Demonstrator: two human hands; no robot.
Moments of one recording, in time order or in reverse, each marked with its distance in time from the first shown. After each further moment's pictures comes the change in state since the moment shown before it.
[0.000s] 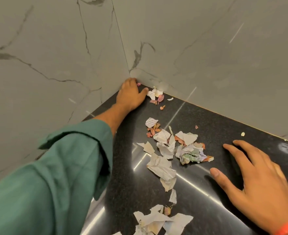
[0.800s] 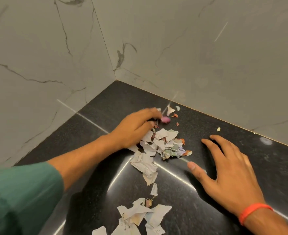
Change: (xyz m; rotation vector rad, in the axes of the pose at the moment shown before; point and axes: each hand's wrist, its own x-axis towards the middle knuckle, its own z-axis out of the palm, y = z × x) left_hand -0.137 0.066 -0.016 -0.291 -0.324 0.550; right_hand -0.002 -0.001 -0.004 0.019 -0.043 0.006
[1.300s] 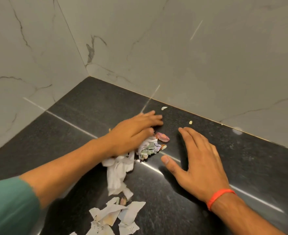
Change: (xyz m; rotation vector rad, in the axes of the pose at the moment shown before) left_hand 0.016 0.043 0.035 -0.007 -0.163 0.099; right_hand 0.000 -0.001 -0.003 0.046 0.005 0.009
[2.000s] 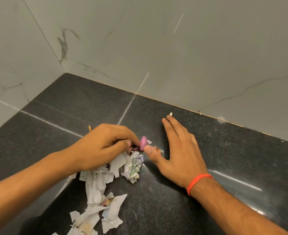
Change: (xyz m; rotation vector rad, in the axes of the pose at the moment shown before) left_hand -0.037 0.041 -0.019 -0.090 -0.093 0.012; right_hand -0.001 0.002 0.002 0.076 0.027 0.003
